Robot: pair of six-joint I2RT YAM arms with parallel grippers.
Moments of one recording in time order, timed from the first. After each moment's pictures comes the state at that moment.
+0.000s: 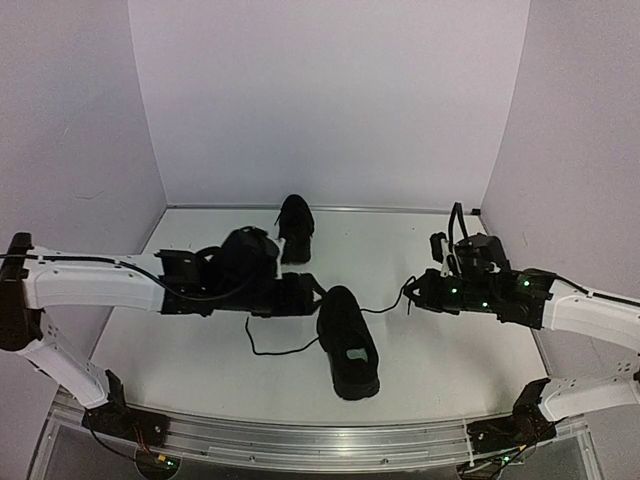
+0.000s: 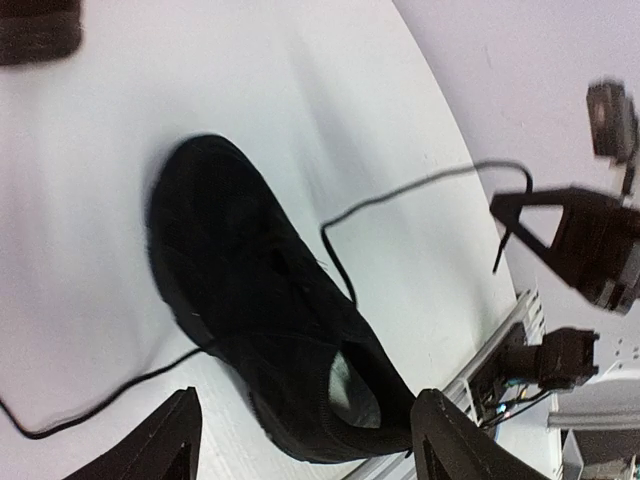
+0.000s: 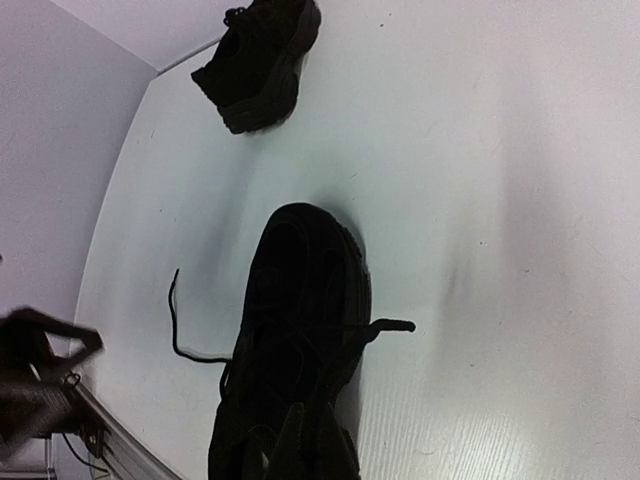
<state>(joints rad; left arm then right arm) -1.15 1.54 1.08 -0.19 -0.08 -0.86 0.76 1.10 0.73 -0.25 0.03 0.75</state>
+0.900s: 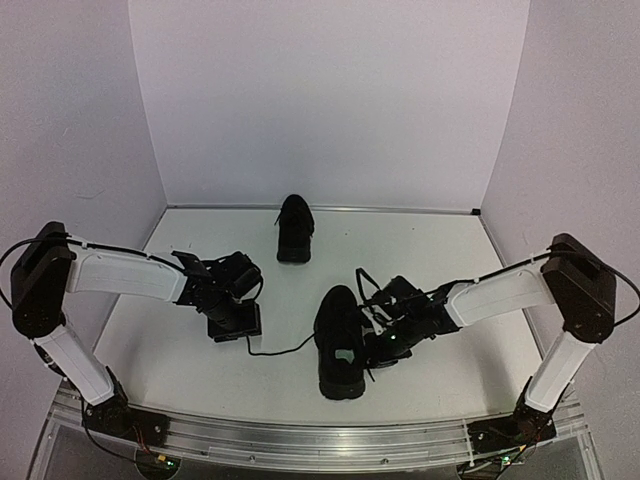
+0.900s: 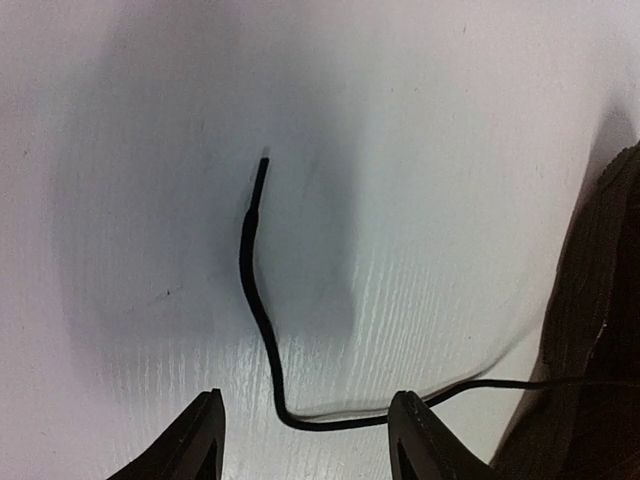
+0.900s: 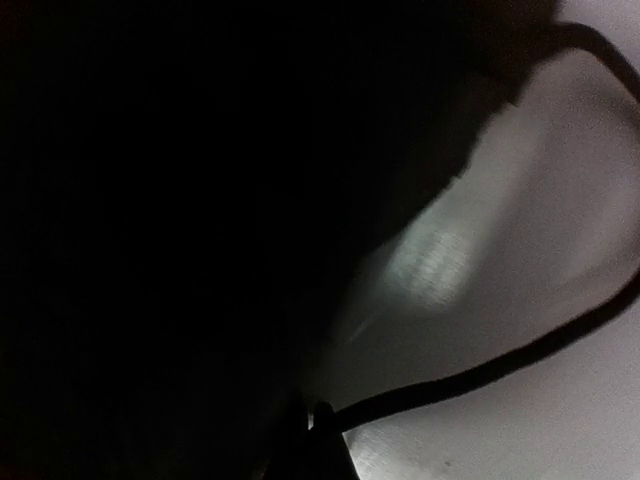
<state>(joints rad) -0.87 1.62 0.94 -0.54 -0.06 -1.00 0.88 1.74 0.84 -0.22 -0.32 0.52</state>
